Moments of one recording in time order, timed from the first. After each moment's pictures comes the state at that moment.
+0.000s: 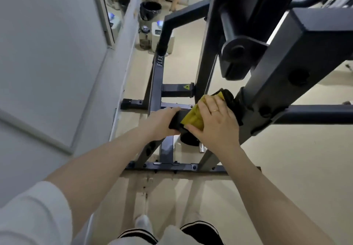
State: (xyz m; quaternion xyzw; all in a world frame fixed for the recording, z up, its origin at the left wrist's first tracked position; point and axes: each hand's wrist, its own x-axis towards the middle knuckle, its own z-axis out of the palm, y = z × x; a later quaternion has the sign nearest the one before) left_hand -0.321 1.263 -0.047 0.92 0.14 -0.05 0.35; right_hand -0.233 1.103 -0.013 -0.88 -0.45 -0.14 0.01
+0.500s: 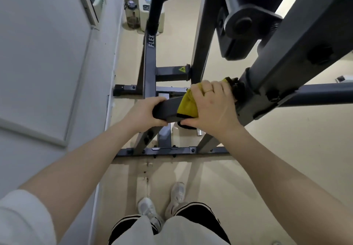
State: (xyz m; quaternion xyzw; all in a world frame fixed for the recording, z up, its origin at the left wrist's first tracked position) left_hand -0.343 1.284 -0.063 0.89 0.17 0.01 0.42; right_hand -0.225 1.119 -0.005 -0.86 -0.49 -0.10 -0.11
